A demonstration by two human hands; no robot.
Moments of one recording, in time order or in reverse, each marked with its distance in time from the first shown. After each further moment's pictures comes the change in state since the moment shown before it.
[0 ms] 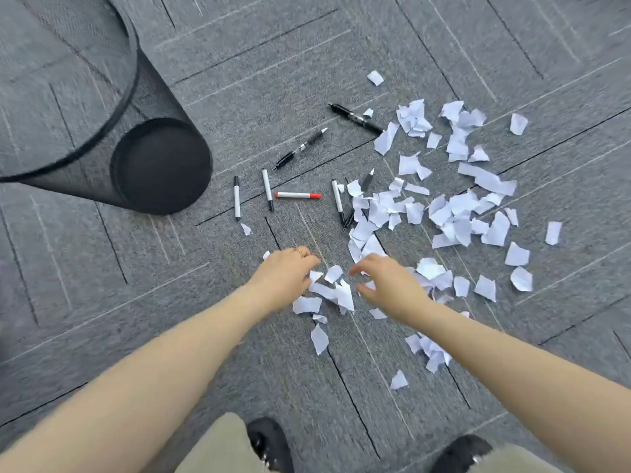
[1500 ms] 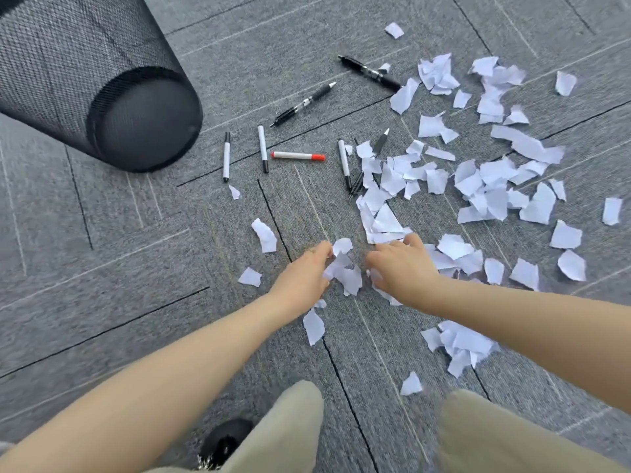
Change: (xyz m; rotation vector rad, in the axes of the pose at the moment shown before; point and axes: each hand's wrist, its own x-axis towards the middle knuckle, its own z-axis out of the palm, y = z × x) left_hand 0.021 0.034 0.101 -0.429 0.095 -0.199; right_hand 0.024 0.049 0.062 -0.554 0.019 -0.112
